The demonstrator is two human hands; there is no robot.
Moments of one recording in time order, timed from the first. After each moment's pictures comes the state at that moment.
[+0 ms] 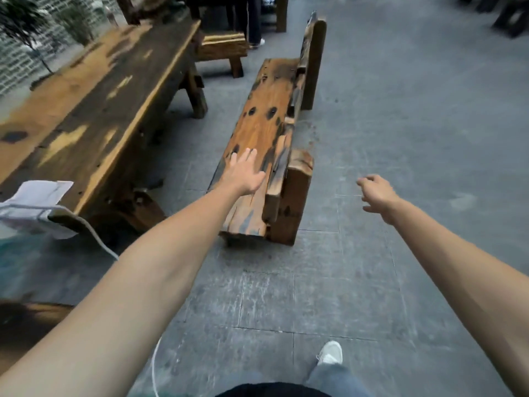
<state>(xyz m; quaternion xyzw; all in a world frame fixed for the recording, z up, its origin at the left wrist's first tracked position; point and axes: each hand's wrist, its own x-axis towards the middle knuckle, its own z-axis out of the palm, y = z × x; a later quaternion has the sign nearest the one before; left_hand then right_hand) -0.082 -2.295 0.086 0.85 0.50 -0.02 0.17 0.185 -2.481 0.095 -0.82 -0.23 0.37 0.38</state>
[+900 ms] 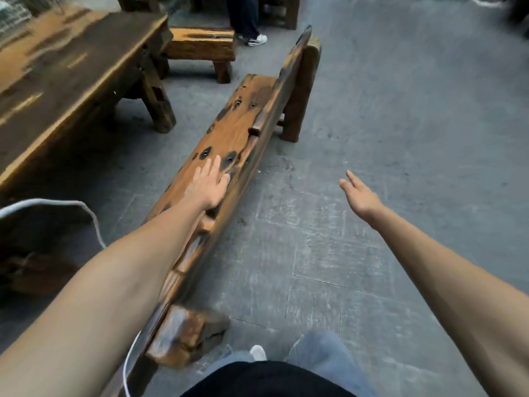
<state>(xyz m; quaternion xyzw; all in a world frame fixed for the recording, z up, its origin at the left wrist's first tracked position) 0.331 -1.864 0.051 0.75 0.62 0.01 0.25 0.683 -2.010 0.099 -0.80 -0.43 0.36 0.23</state>
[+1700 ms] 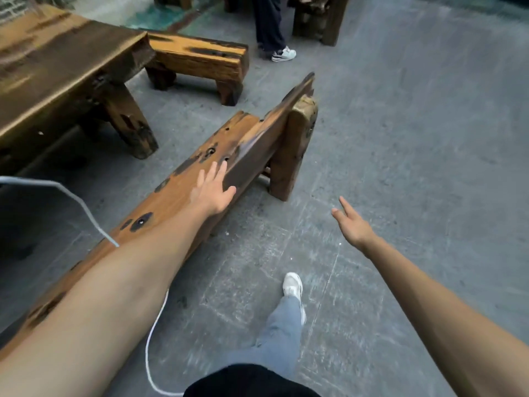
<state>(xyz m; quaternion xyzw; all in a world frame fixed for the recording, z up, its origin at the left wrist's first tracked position) 0.750 -1.372 0.006 0.66 0.71 0.01 0.25 1.103 -1.459 0.019 -0.74 -0.49 0.44 0.15</state>
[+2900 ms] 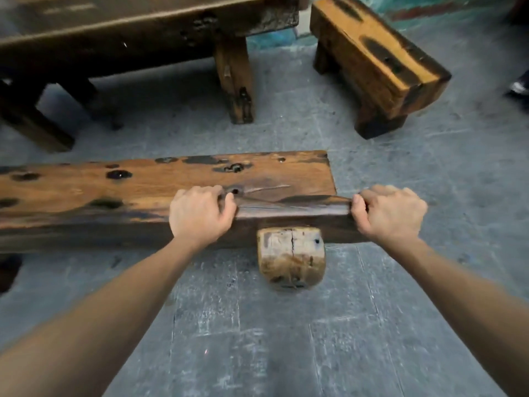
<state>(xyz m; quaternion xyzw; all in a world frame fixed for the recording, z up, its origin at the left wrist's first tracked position) 0.962 -0.966 -0.125 0.33 0.94 0.01 -0.08 1.158 -0.692 -0.143 -0.27 -0.96 -0.03 0.11</state>
